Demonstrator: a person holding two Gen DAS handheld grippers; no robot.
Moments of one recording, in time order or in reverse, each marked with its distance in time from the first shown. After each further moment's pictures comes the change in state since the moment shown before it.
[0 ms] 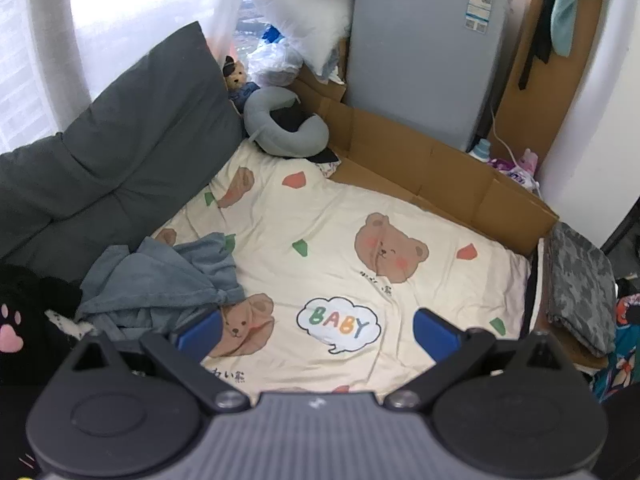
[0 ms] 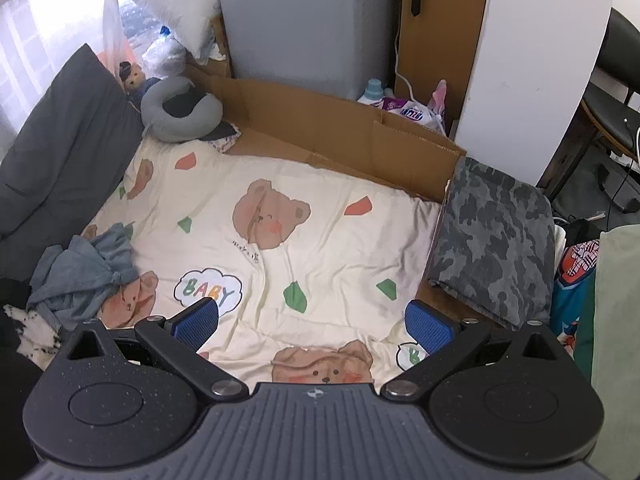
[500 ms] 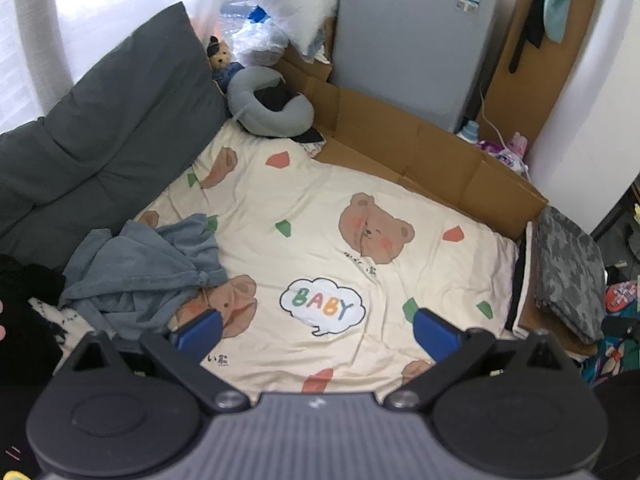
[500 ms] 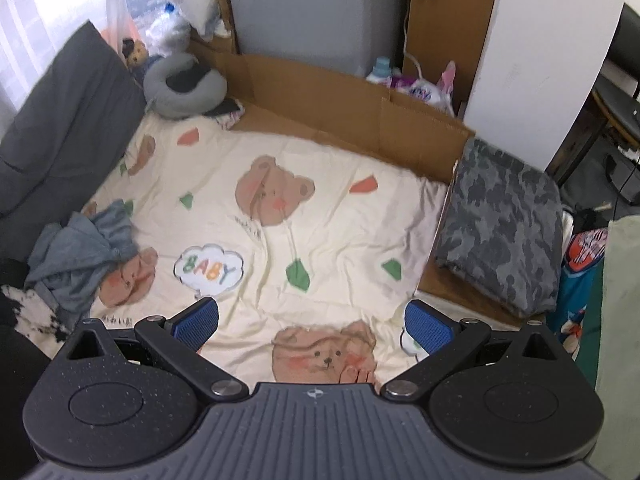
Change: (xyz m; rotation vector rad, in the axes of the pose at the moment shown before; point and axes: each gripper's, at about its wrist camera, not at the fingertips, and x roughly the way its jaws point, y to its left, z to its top) left arm 0.014 -0.013 -0.005 0.017 0.063 -0.036; right arm 0.016 0.006 -0.011 -0.019 0.051 0.008
